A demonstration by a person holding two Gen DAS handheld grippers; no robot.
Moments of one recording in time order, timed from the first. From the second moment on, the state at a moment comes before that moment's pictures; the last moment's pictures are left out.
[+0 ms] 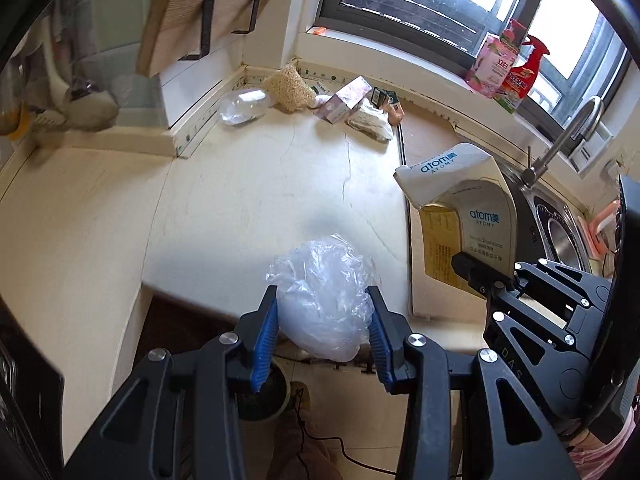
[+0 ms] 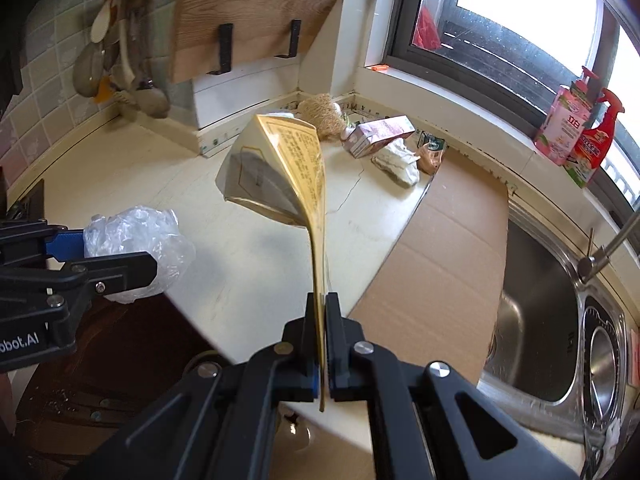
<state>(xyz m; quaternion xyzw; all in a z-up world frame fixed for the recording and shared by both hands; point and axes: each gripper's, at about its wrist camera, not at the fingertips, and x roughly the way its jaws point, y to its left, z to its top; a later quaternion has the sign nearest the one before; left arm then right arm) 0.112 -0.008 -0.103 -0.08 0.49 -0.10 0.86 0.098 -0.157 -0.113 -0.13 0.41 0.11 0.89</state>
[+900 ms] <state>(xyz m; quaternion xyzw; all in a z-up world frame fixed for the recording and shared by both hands) 0.005 0.058 -0.242 -0.03 0.60 -0.03 0.80 -0.002 -0.072 -0.261 -0.12 0.57 0.18 0.79</state>
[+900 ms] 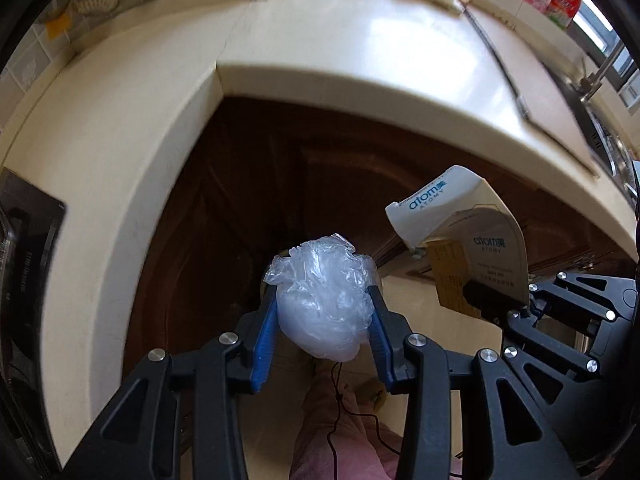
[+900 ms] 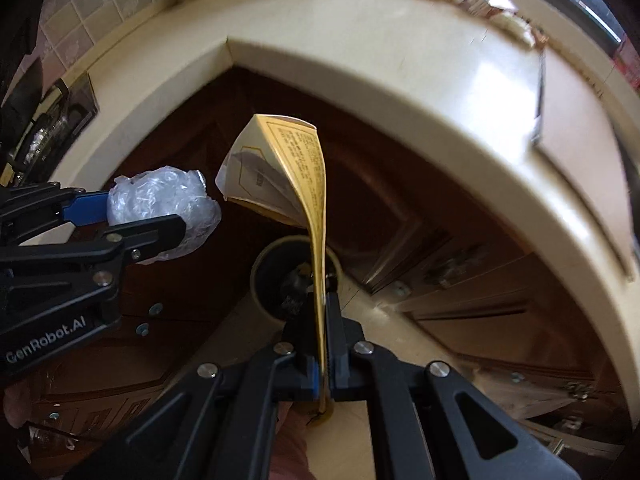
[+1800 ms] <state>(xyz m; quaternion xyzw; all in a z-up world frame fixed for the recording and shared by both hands) 0.050 0.090 -0.511 -0.03 0.65 0.00 0.76 0.058 -0.029 -0.535 -0.09 0.66 0.19 0.72</state>
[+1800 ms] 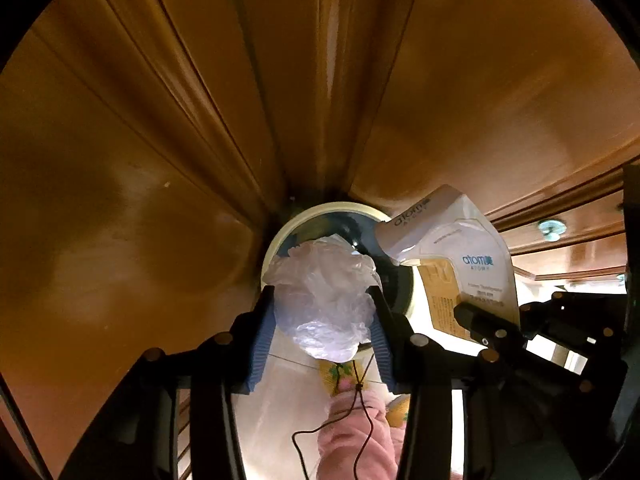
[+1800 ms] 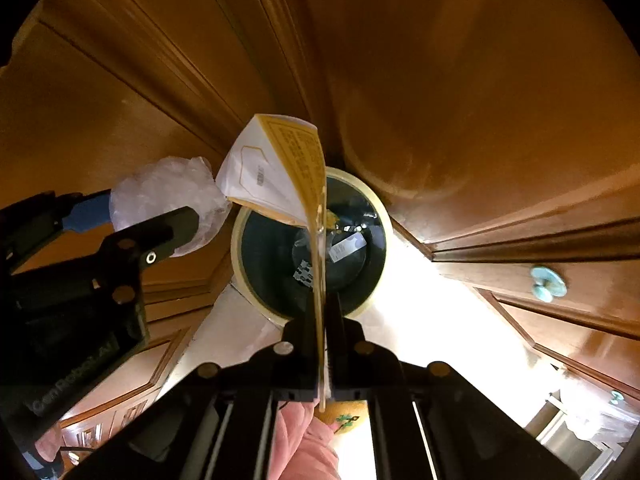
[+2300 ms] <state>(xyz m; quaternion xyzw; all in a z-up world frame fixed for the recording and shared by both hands) 0.062 0.087 -0.518 0.01 0.64 0.02 0.77 0.074 -0.024 -0.540 -0.10 0.65 0.19 0.73</state>
